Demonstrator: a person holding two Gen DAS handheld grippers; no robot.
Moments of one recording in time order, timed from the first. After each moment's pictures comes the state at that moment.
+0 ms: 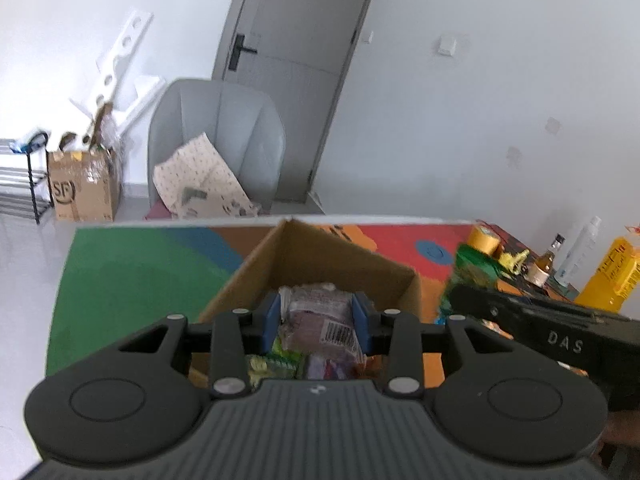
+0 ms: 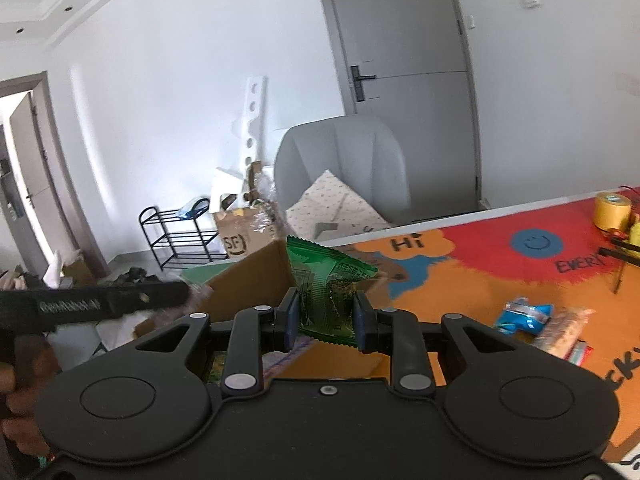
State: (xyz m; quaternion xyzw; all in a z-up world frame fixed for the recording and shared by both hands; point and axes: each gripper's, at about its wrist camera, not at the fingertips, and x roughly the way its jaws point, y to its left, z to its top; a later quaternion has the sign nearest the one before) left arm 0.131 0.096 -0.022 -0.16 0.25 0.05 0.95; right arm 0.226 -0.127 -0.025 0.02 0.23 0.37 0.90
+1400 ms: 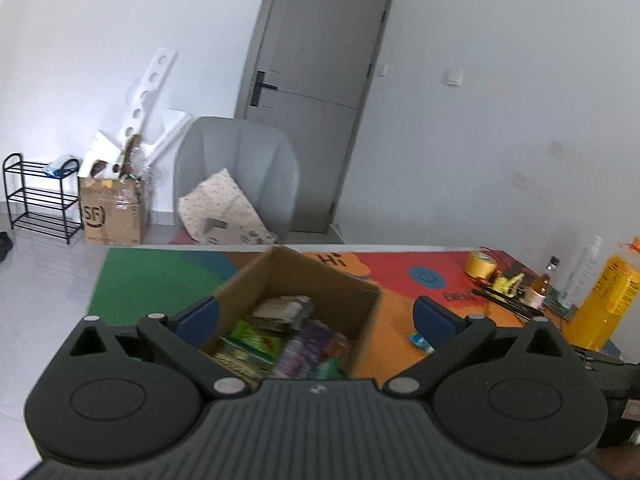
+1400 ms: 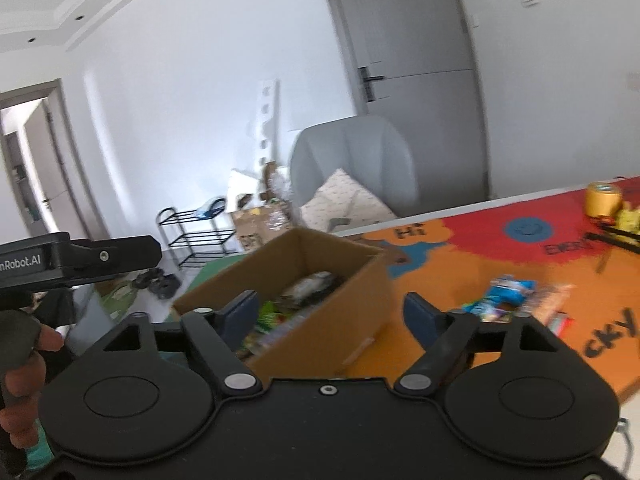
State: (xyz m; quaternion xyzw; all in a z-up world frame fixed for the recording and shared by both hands) left arm 0.087 0.032 0.022 -0.14 0.20 0.10 0.96; right arm 0.193 -0.189 -0.015 0.04 0.23 0.36 0.90
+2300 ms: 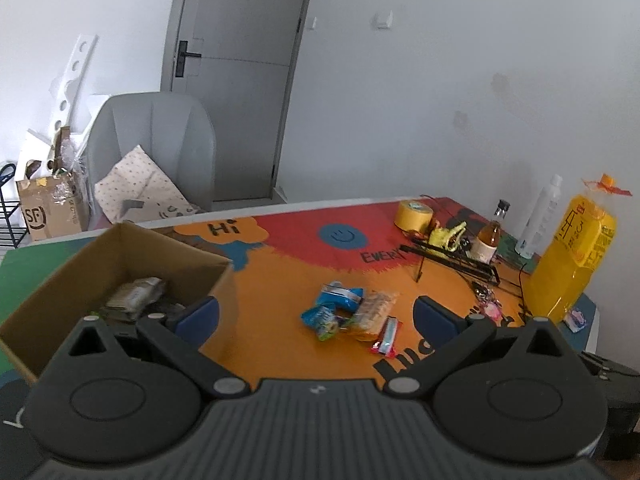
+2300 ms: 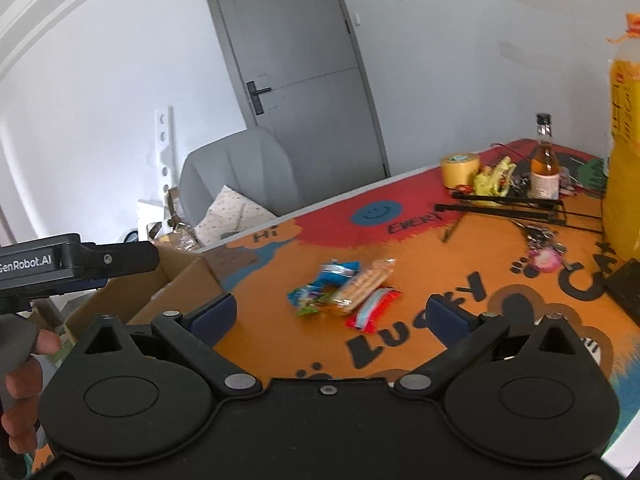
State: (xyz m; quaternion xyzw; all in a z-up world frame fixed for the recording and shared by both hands) left arm 0.181 -0.083 0.004 -0.10 0.26 0.03 0.96; right arm 0.236 -0.315 -0.047 0.09 0.26 0.24 0.93
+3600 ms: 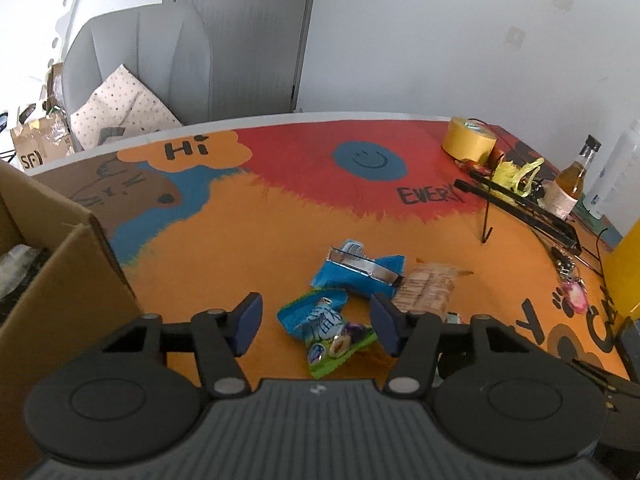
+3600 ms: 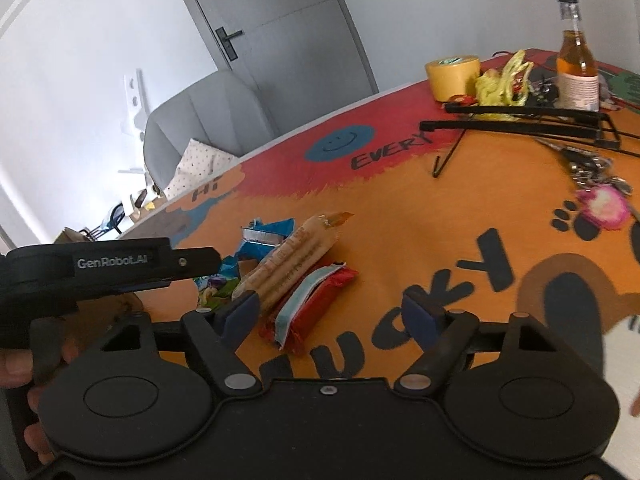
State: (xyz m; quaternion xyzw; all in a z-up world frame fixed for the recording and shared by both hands) left arm 0.340 -0.098 -0.099 -0.11 0.37 0.06 0.92; right arm 0.362 -0.292 -0.135 0.11 0.35 0.26 0.89
